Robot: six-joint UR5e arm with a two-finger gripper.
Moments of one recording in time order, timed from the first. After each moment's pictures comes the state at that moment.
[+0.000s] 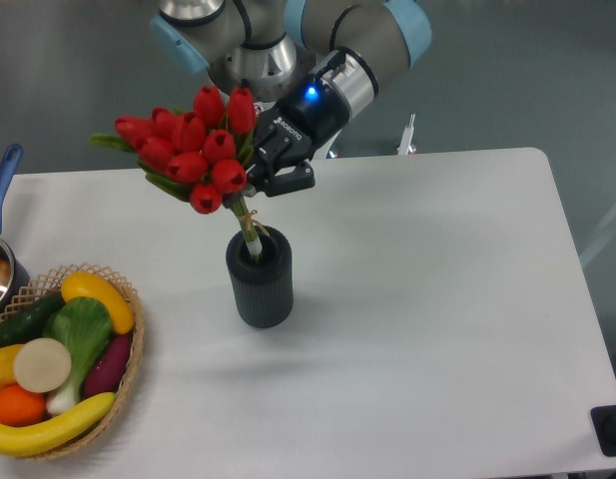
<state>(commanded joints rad) 2.73 -1.55 -2.15 -0.77 0.15 1.31</state>
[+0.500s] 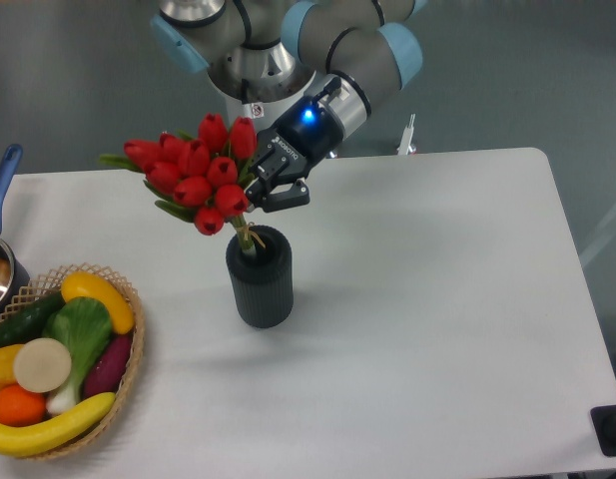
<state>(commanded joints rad) 2.74 -1.59 -2.23 -0.77 0.15 1.39</state>
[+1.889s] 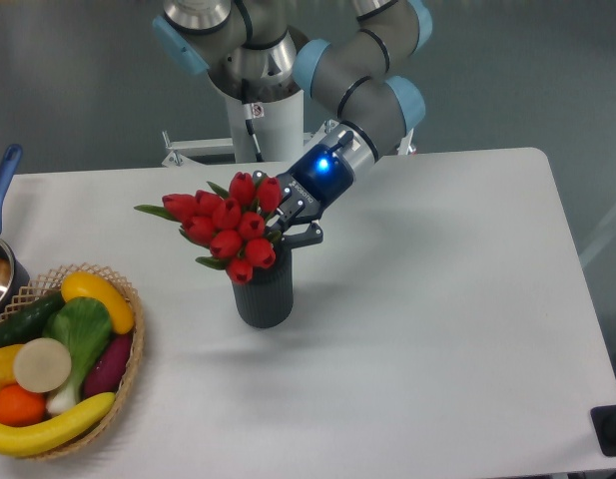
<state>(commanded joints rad) 2.76 -1.74 -2.23 -0.77 0.16 1.47</state>
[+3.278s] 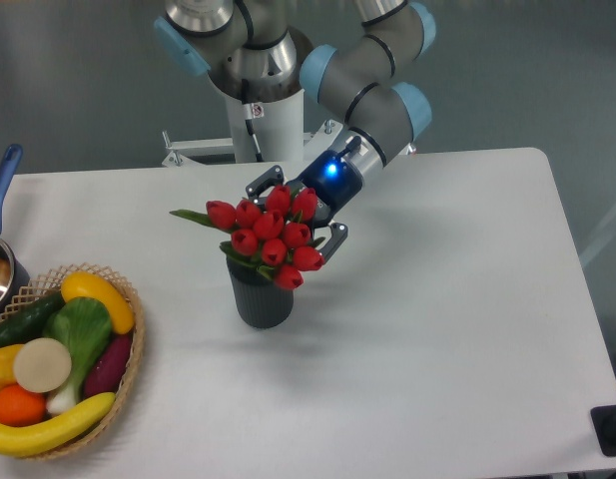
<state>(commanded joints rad) 2.80 -1.70 -2.23 -0.77 0.23 1.55</state>
